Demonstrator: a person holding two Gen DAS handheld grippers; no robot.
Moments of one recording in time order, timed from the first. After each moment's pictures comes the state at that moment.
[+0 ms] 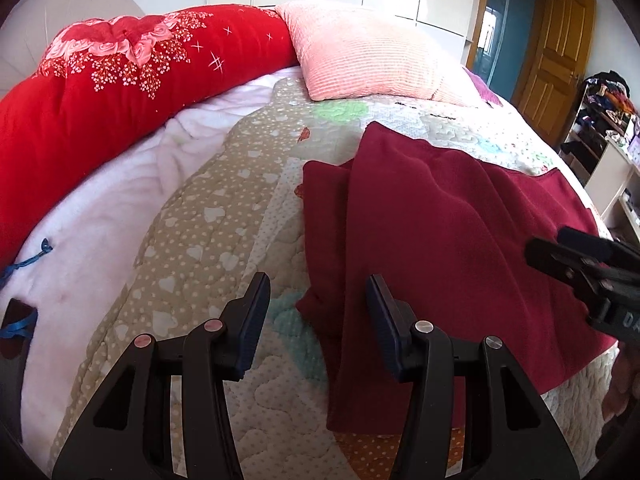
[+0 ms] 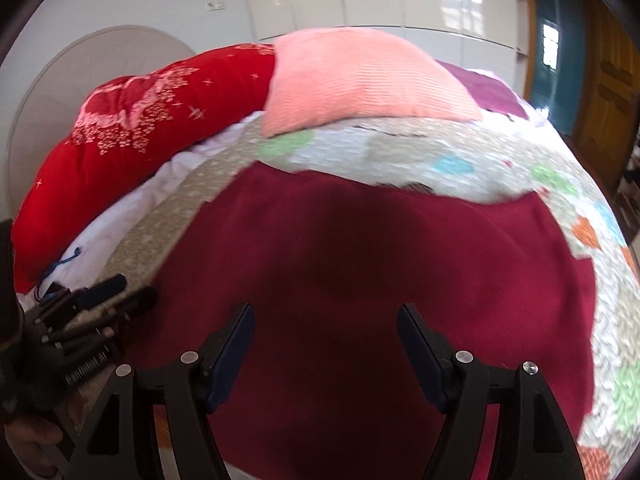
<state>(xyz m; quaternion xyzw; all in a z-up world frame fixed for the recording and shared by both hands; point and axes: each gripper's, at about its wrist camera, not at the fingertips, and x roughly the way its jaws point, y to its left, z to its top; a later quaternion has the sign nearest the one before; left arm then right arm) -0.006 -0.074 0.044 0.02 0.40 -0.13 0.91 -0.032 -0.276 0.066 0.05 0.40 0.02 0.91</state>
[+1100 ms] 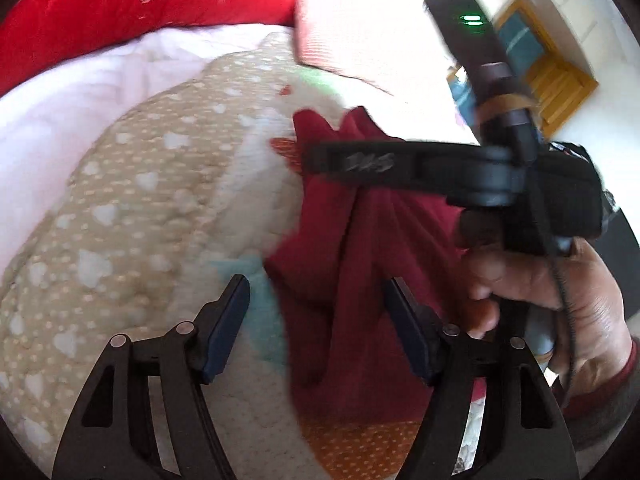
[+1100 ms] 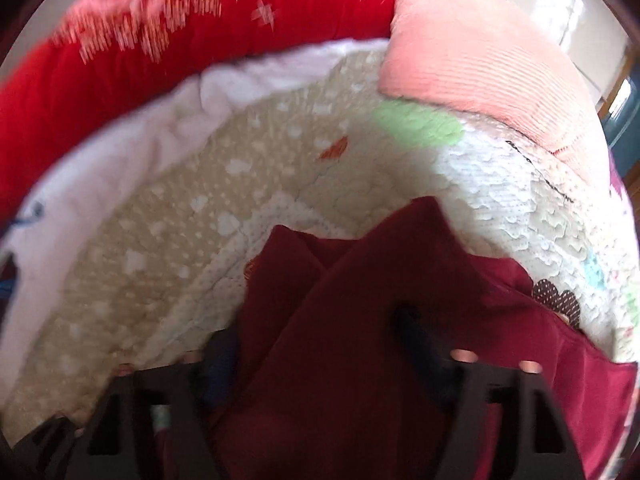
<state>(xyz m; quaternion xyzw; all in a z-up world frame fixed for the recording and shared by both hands) 0.009 -0.054 0.021 -0.15 0.46 -0.23 0.84 0.115 -0.164 0.028 -0.07 0.50 0.09 0.86</state>
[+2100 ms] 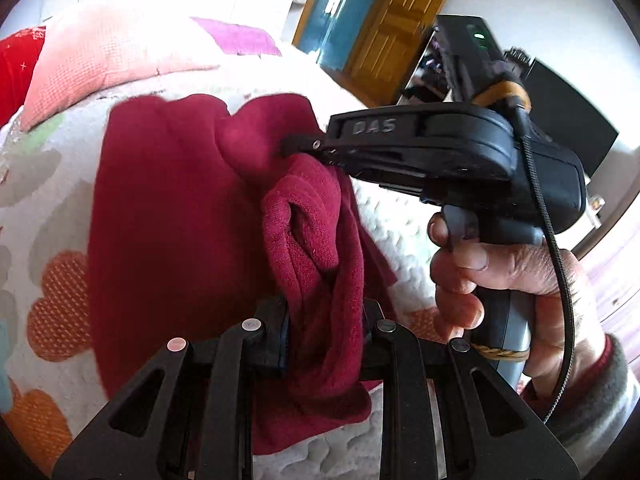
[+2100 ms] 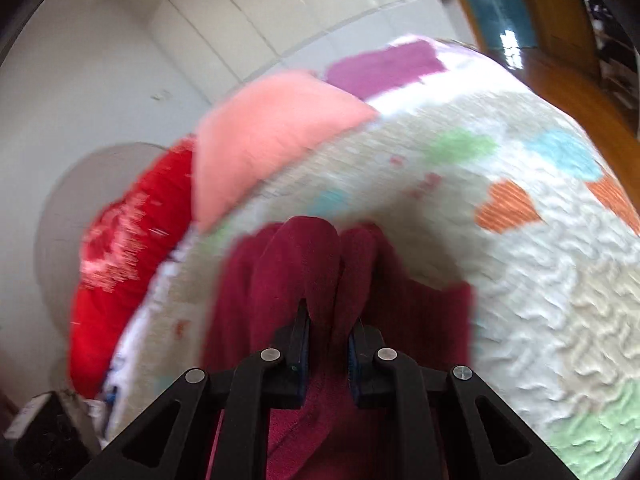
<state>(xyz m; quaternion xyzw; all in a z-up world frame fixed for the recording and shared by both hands) -0.050 -0.333 0.064 0.03 0.43 -0.40 0.81 -0.038 -0.484 0.062 0.26 0.37 0.02 0.89</state>
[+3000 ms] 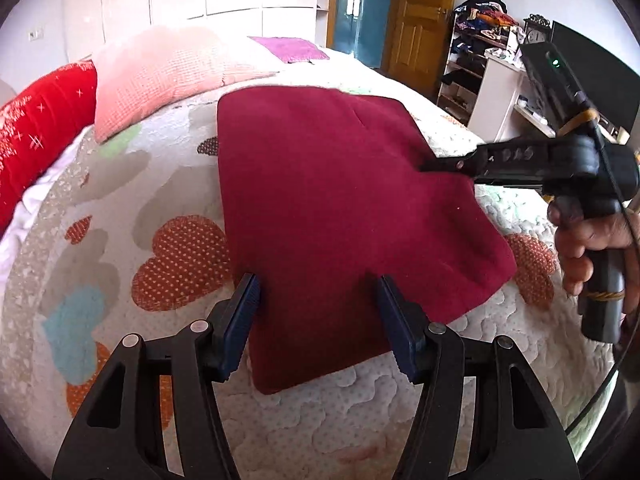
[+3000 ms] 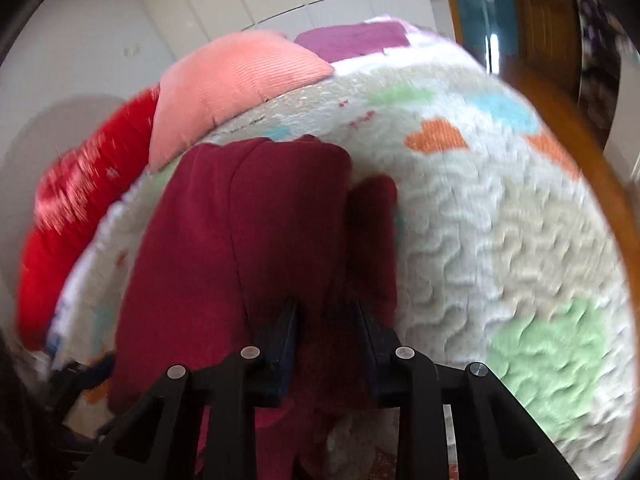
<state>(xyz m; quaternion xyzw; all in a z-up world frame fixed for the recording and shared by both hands) -0.067 -0.265 0.036 0.12 0.38 -0.33 0.85 -0.098 -0.487 0.036 0.22 0.42 -0.02 0.88</state>
